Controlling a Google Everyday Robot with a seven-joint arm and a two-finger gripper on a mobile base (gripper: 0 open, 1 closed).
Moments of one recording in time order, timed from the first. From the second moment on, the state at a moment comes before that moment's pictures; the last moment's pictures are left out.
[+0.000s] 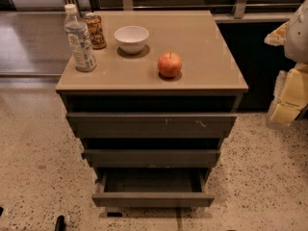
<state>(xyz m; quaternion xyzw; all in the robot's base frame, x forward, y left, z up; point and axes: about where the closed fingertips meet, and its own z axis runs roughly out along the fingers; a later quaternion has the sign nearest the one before) 0.438 -0.217 0.977 -0.60 0.78 -0.03 0.16</state>
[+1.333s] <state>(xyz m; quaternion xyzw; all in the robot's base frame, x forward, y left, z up) 0.433 -0.202 0.900 -0.58 0.79 0.00 0.19</state>
